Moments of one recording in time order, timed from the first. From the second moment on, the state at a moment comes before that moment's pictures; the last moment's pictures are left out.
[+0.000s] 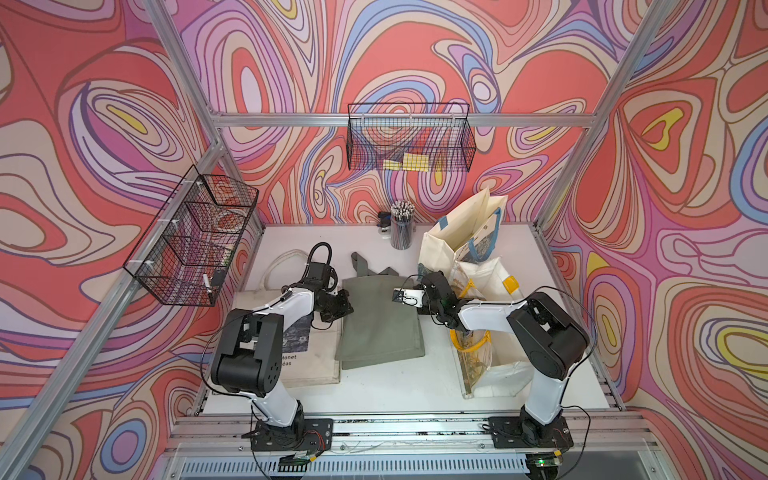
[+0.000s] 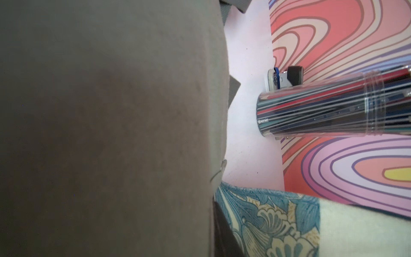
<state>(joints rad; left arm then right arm) -0.16 1.65 0.92 -0.42 0.43 -0.54 0.63 1.86 0.94 0.27 0.16 -1.02</state>
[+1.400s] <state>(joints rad) -0.14 1.19 1.34 -1.01 0.17 -0.52 0.75 1.88 1.45 -0.32 -0.07 -0.68</state>
